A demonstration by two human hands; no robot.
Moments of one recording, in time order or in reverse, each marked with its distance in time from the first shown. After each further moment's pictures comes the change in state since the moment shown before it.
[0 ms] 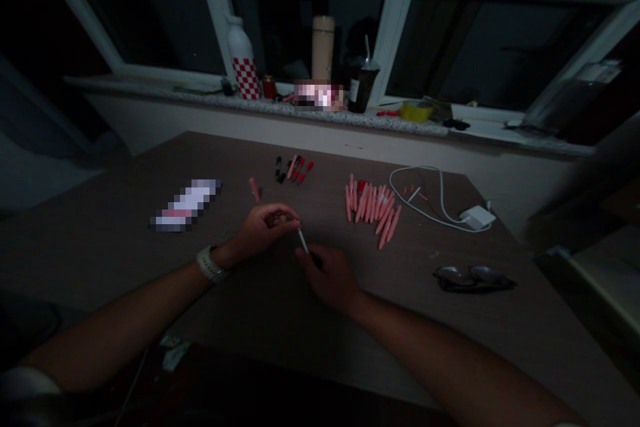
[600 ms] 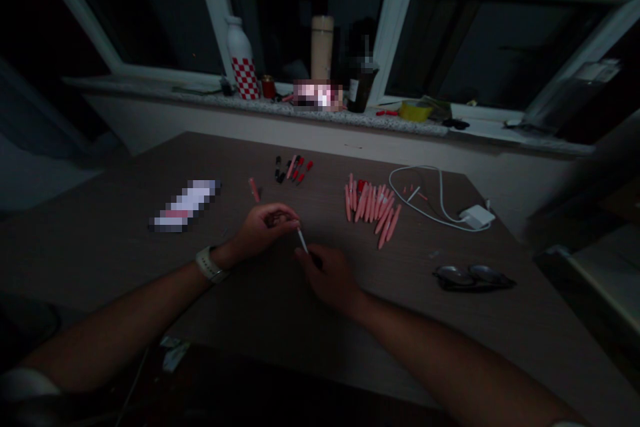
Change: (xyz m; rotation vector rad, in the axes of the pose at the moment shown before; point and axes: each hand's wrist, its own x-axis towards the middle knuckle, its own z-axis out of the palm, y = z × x) left_hand 0.001 0.001 0.001 -0.014 0.001 0.008; right_hand 0.000 0.001 0.001 0.003 0.016 -0.019
